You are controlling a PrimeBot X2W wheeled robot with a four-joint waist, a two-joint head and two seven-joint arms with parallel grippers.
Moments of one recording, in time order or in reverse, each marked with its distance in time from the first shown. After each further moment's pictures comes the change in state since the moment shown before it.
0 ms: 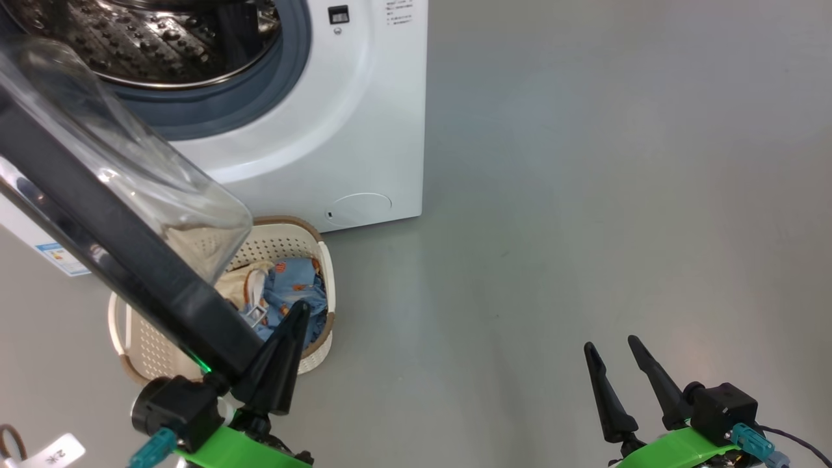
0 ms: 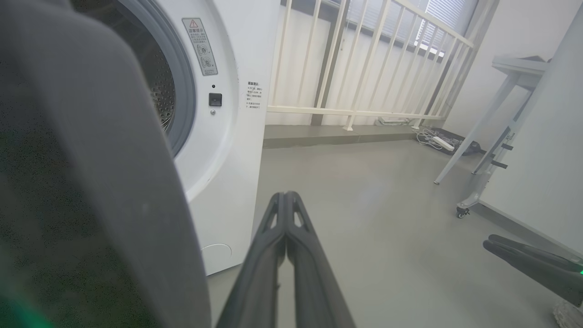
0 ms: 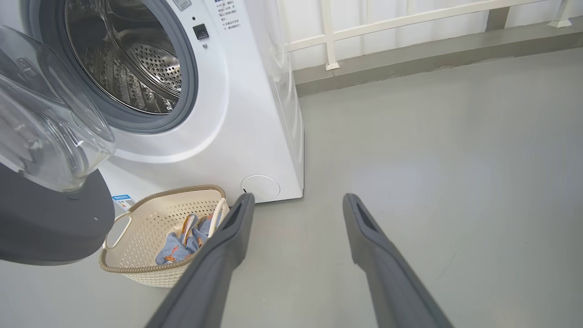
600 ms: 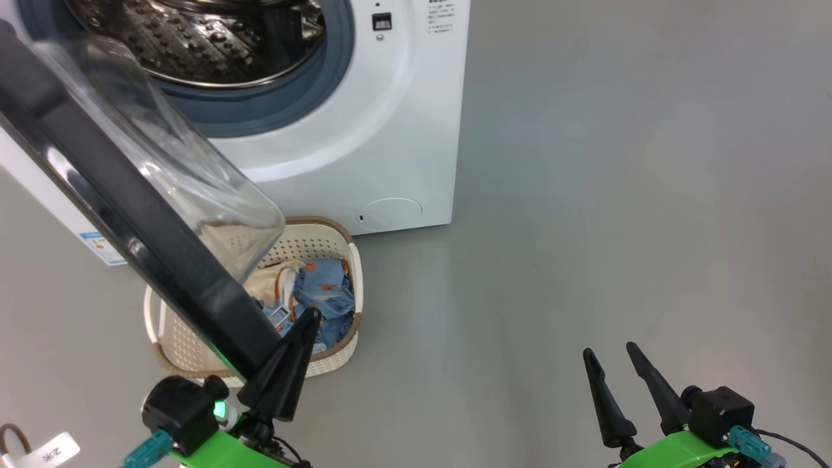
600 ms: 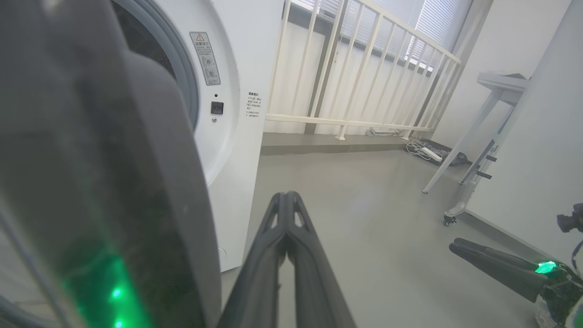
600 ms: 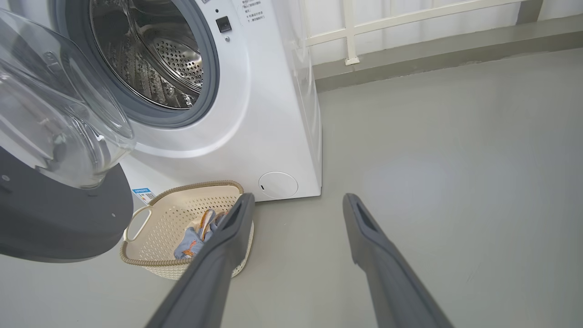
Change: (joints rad) left arm 0.006 -0.049 0.068 0.031 0.005 -0.009 0.001; right arm 0.000 0.000 0.002 0.027 0.010 0.000 0.000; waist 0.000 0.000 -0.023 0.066
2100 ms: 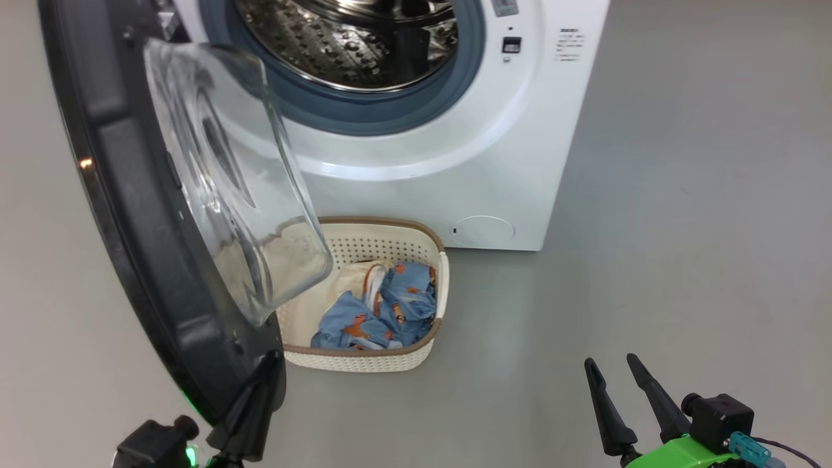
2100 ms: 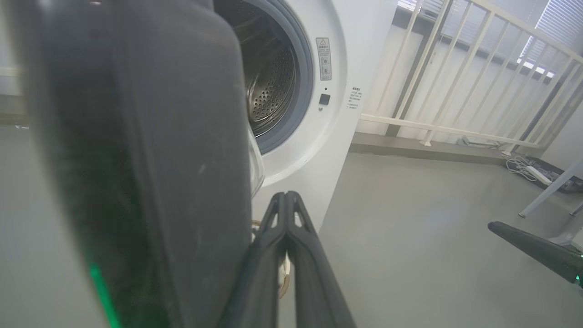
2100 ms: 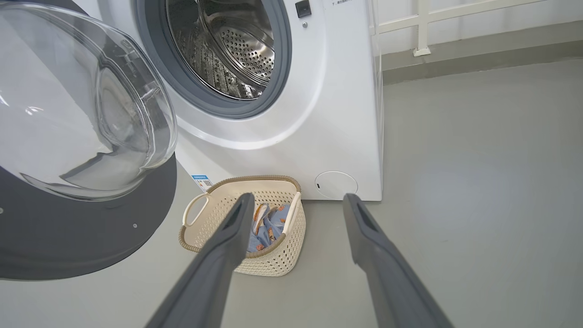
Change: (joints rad) left arm 0.108 -0.027 0.110 0.037 0.033 -0.001 0.000; right arm 0.005 0.000 0.001 0.038 0.035 0.000 0.000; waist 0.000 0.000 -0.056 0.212
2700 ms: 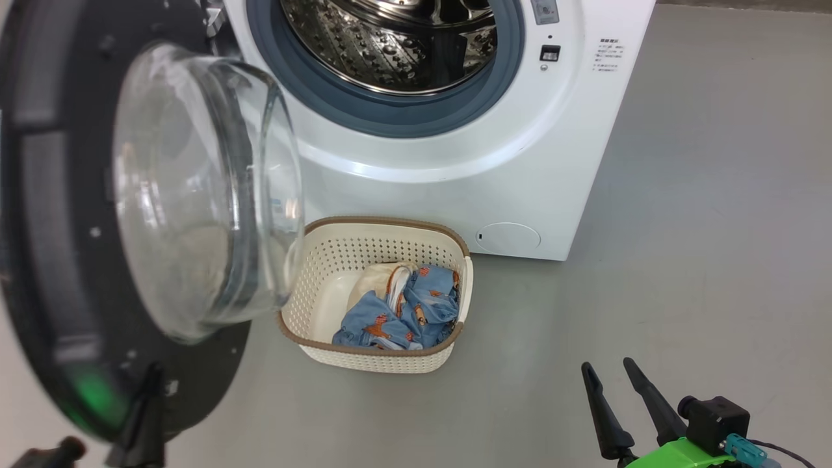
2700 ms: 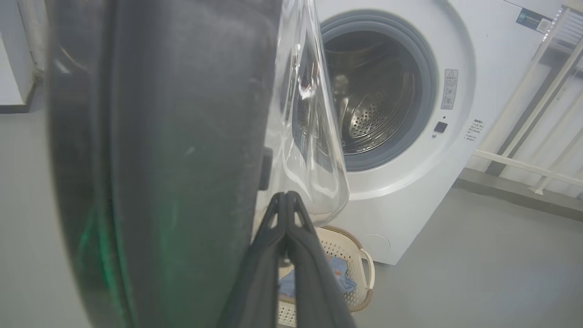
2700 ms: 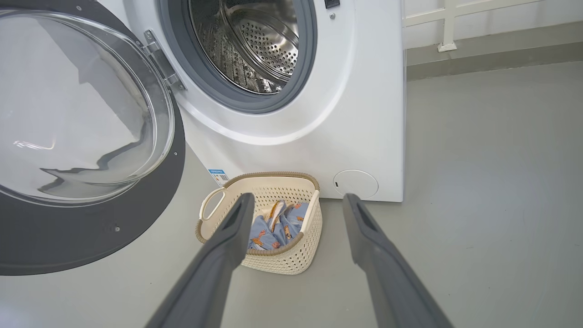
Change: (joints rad) left arm 0.018 -0.009 0.241 0.056 -0.045 0.028 0.000; right arm 0.000 0.000 0.010 0.015 0.007 0.000 0.000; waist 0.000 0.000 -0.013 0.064
